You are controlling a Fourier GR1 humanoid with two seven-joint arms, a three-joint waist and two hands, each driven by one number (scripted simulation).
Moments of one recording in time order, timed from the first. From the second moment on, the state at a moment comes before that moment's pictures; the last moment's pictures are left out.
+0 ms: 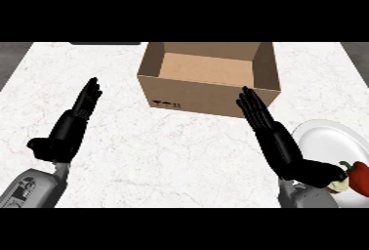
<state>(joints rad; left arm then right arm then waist) -0.22 0.48 -0.32 -1.43 0.31 0.24 -0.18 -0.15 -0.19 0.30 -1.61 -0.24 0.00 -0.16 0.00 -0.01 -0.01</state>
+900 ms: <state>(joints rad) -0.07 0.51 -0.31 -1.44 0.19 0.38 -0.01 -0.10 -0.67 -0.22 -1.25 -0.28 0.34 -0.51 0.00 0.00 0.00</state>
